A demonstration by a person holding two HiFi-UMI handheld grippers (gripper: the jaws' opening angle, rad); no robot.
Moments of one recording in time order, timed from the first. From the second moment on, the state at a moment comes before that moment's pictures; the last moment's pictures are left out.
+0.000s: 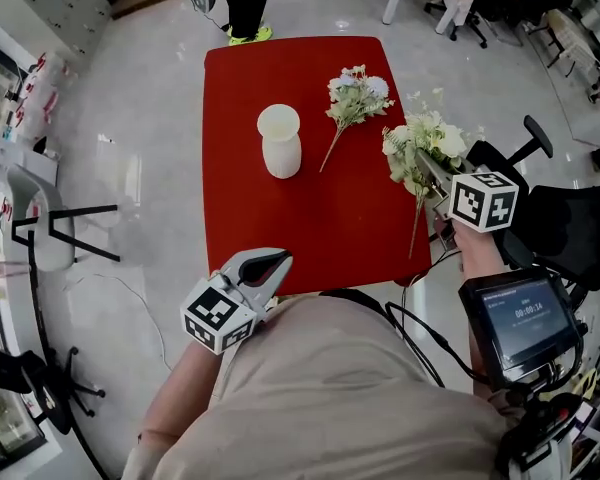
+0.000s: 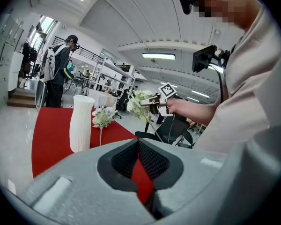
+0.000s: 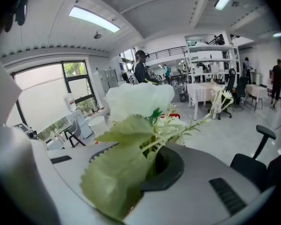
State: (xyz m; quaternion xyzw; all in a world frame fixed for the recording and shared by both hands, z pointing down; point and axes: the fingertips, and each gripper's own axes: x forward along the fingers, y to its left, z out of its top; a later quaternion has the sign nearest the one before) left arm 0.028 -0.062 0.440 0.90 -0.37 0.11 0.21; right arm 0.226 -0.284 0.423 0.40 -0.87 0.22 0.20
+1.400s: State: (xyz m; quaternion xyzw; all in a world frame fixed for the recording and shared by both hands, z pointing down) left arm -0.082 -0.010 0.433 0.88 -0.42 0.09 0.21; right arm 0.033 -0.295 0.162 0.37 -0.92 -0.02 -0.08
